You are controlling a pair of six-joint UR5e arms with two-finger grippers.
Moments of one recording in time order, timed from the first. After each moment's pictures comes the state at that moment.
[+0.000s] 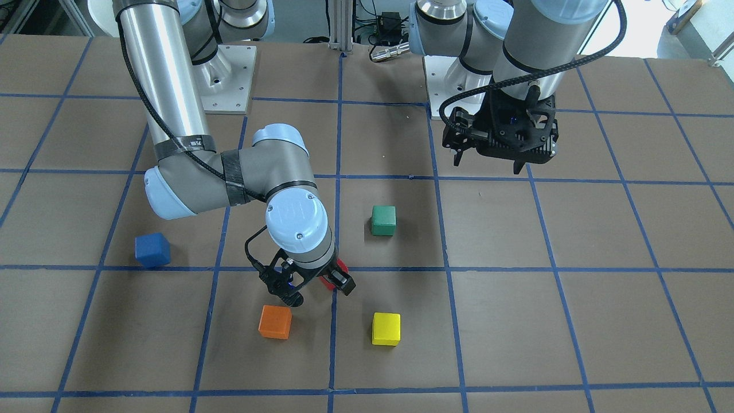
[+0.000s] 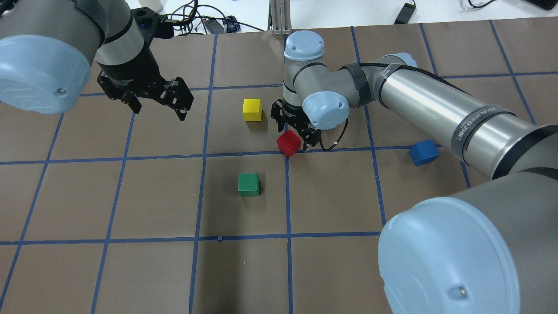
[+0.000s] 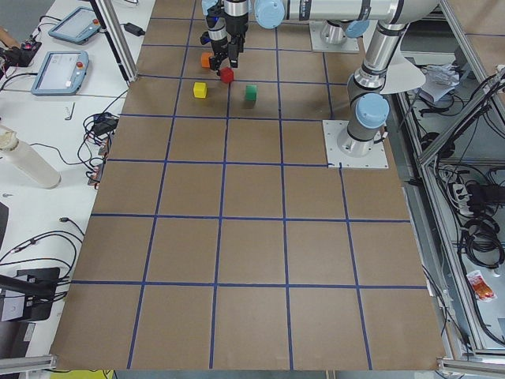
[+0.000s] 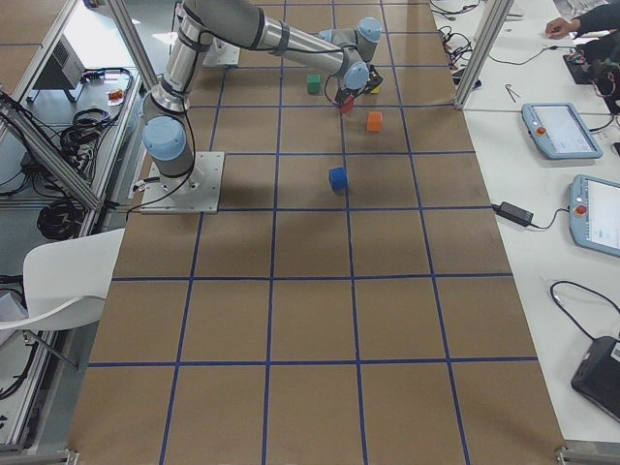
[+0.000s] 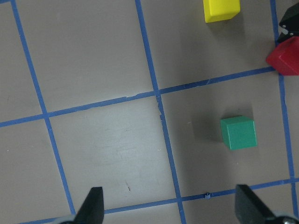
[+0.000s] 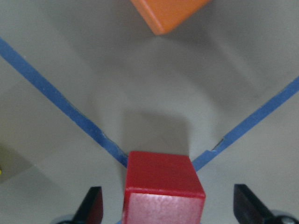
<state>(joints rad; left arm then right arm) -1.61 -1.61 -1.60 -1.51 1.63 0.14 1.87 -0.96 1.51 -2.02 -1.43 1.04</state>
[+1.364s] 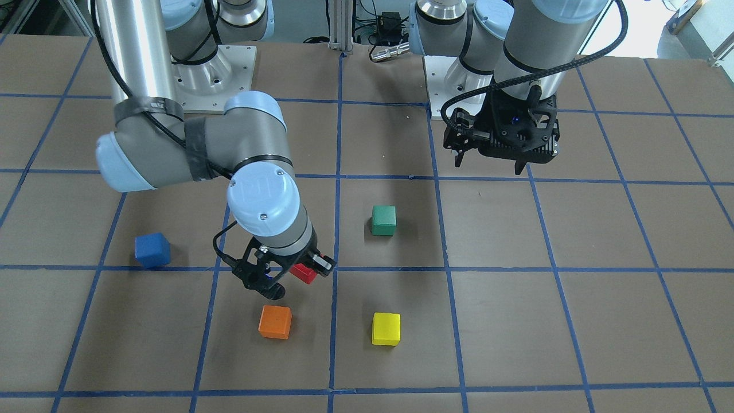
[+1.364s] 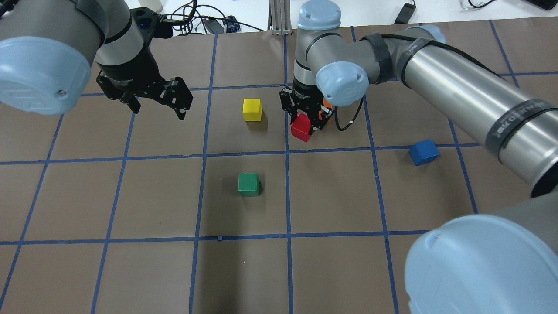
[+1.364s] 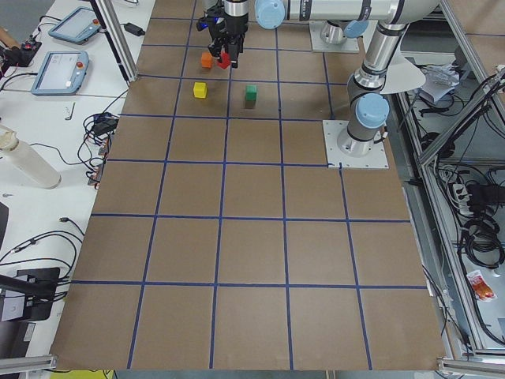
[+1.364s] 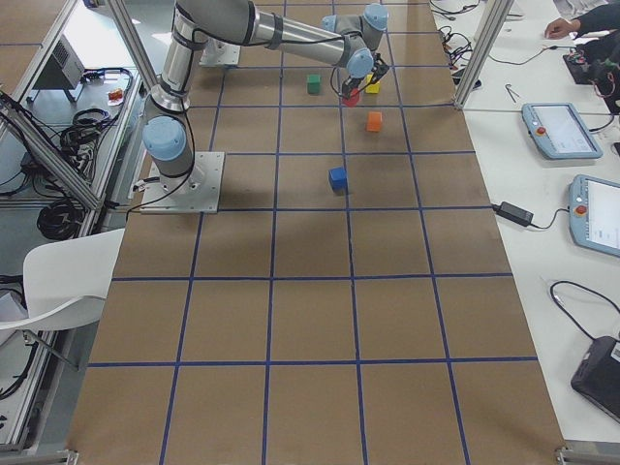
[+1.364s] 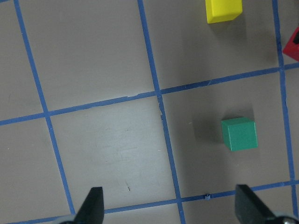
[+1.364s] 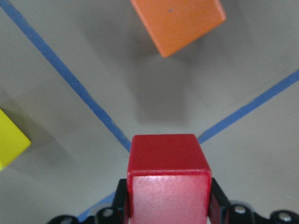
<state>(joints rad) -1.62 -1.60 -1.60 -1.50 1.63 0.13 1.81 -1.07 1.46 -1.82 -1.46 0.81</state>
